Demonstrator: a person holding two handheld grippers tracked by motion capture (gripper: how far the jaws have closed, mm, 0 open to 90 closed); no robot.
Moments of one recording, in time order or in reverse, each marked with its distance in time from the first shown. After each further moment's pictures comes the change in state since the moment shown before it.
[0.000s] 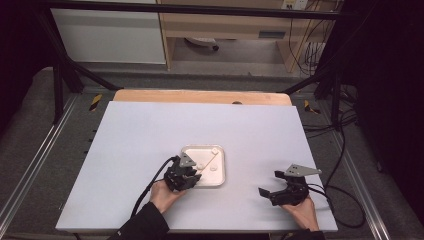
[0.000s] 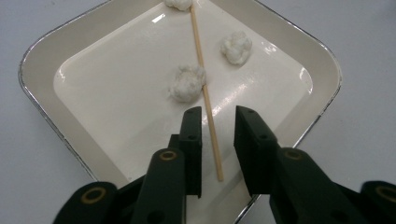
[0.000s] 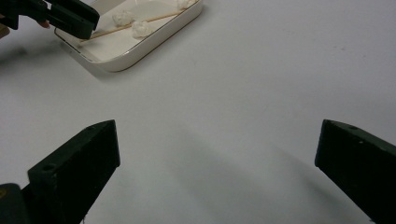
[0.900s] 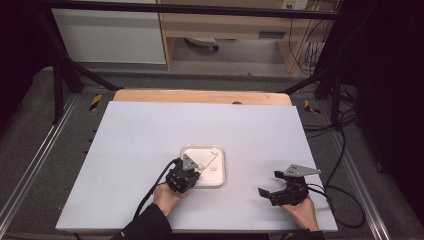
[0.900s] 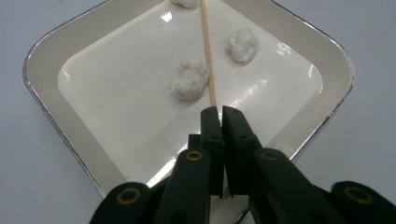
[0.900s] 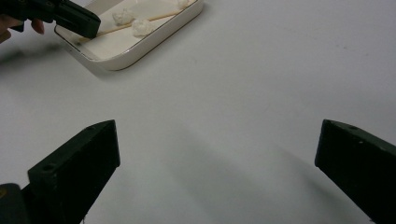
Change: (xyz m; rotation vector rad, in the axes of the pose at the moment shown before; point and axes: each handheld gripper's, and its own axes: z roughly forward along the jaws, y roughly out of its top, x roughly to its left) left arm -0.008 -0.002 0.004 -0.004 0.060 0.002; right arm 0.000 0.000 0.001 0.004 0.003 0.002
